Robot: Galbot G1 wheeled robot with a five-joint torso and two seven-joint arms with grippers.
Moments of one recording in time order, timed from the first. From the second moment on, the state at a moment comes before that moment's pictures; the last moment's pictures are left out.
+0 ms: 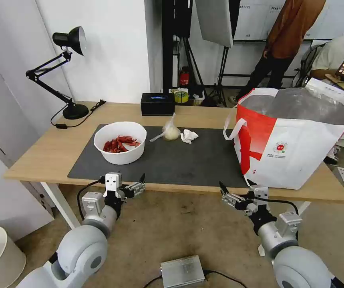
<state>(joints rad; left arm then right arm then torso) 1.29 -0.95 -0.21 -2.24 -0.71 0.37 -0.48 -1.52 0.81 0.31 2.27 0.67 -0.15 0.42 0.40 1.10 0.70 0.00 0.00</state>
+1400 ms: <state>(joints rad) 1.28 -0.96 -0.20 -2.23 -0.69 0.37 -0.48 -0.40 0.92 -0.31 1.75 1.03 -0.40 0.55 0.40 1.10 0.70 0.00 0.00</state>
